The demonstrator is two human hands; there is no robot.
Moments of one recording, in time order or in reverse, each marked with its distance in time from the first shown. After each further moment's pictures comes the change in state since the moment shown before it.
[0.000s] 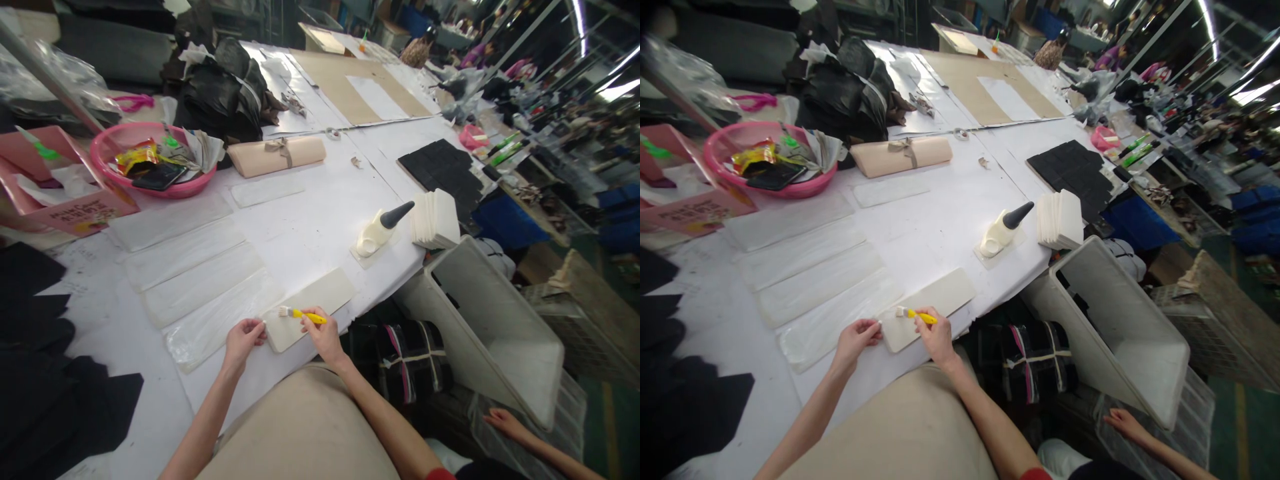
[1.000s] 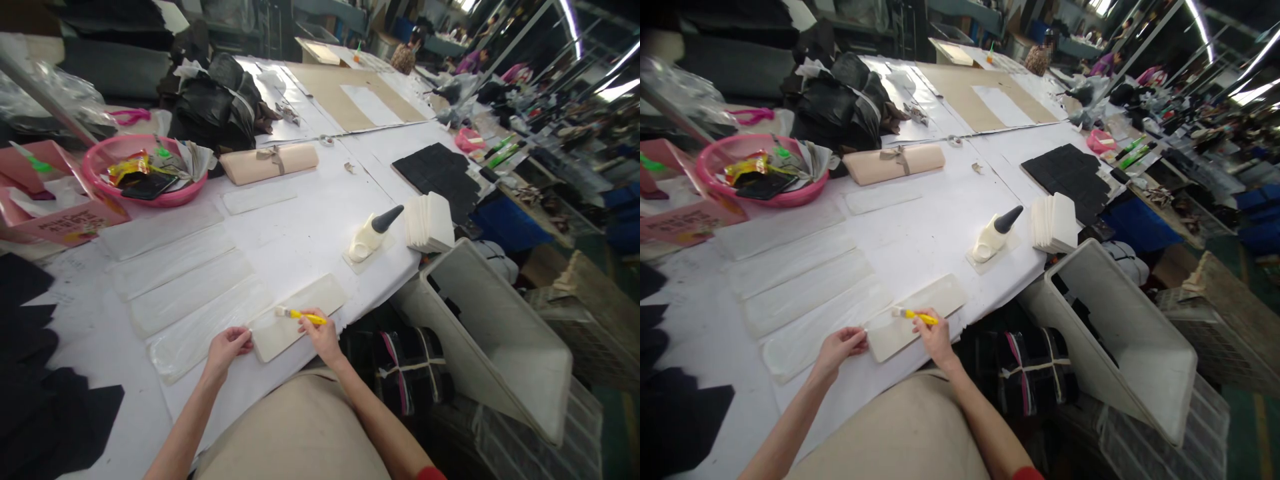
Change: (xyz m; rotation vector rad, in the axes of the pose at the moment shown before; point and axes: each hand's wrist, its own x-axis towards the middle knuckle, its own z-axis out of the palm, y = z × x) left_hand 0.004 -0.001 -0.005 0.050 -0.049 -0.021; right_hand 0.019 0.018 -0.035 0.090 0.015 -0.025
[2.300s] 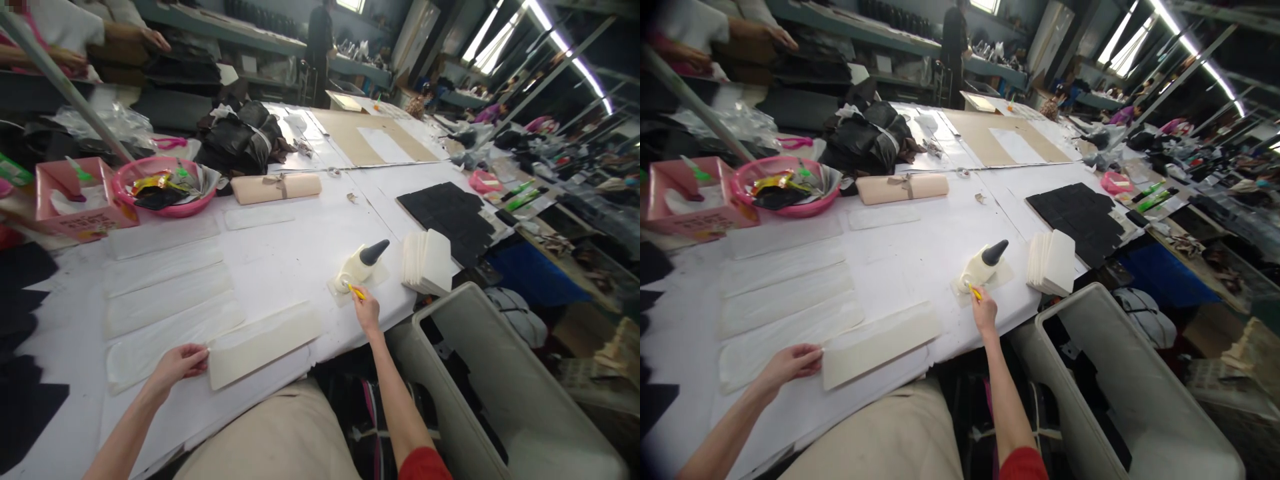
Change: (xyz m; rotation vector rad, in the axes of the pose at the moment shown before) left_hand -0.005 0.007 0.004 0.061 0.094 -0.041; right_hand 0.148 0.003 -0.213 -0.669 0.248 -0.361
